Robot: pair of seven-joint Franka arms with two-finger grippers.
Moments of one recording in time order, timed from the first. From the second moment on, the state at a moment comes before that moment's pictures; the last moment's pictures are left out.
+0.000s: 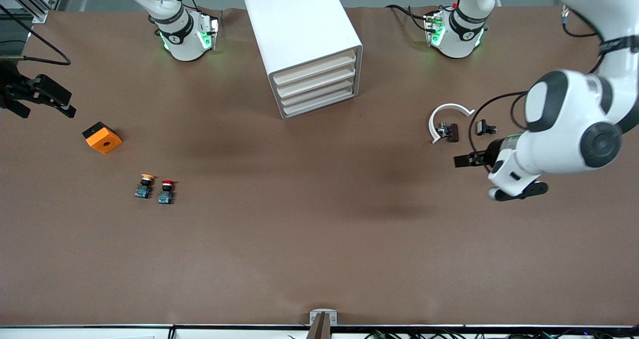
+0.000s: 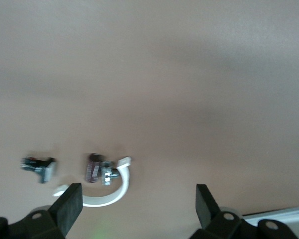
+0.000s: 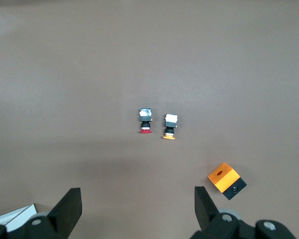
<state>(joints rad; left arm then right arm) -0.13 0.39 -0.06 -1.58 -0.16 1.71 -0.36 -0.03 -0.06 0.02 -1.60 0.01 1.63 0.00</state>
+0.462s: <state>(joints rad) -0.32 0.60 -0.07 -1.55 -0.18 1.82 -0.87 0.05 -0.02 0.02 -1.59 0.01 1.63 0.00</state>
